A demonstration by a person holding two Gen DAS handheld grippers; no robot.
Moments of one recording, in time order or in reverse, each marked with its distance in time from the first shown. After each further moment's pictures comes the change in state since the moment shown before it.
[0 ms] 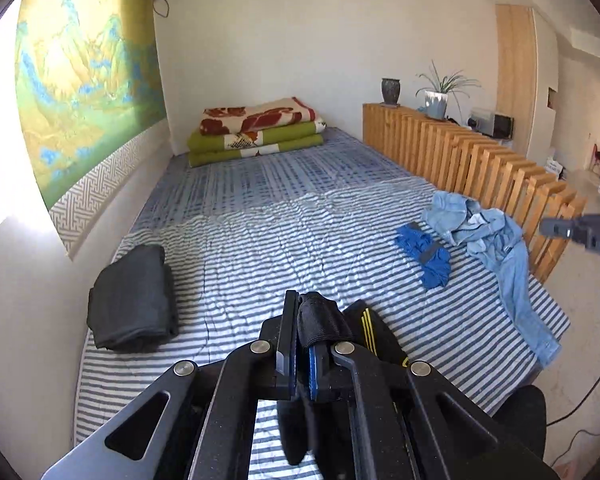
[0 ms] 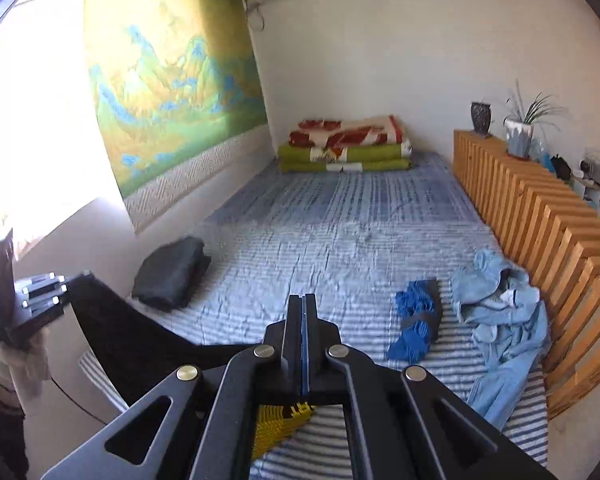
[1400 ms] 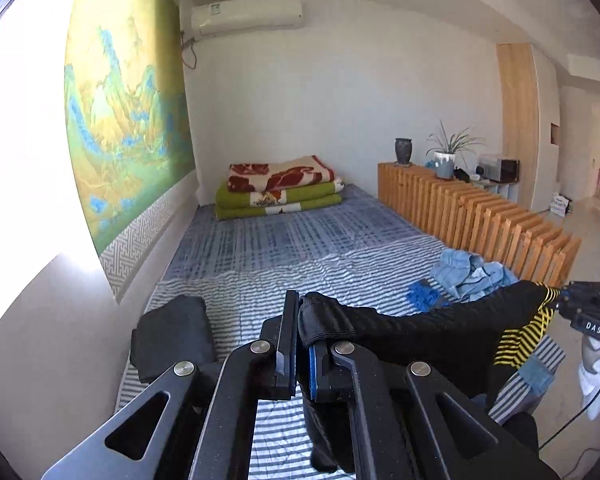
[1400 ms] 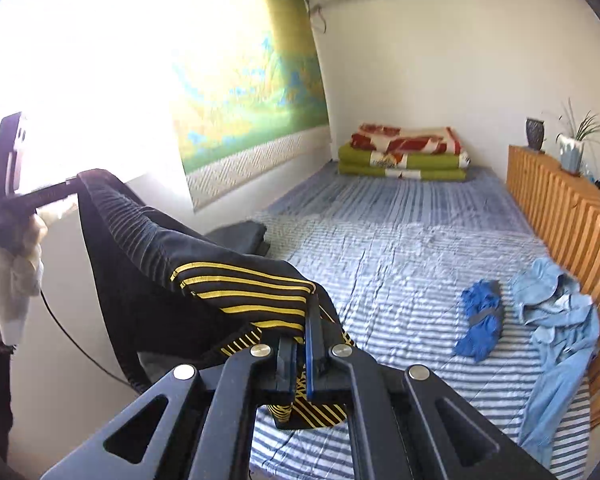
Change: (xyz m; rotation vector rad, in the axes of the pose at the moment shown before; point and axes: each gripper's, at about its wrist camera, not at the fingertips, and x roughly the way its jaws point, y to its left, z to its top) left arm -0.138 0.049 0.025 0.000 -0.236 0.045; right arm -0.036 0.081 -0.057 -0.089 -0.152 0.136
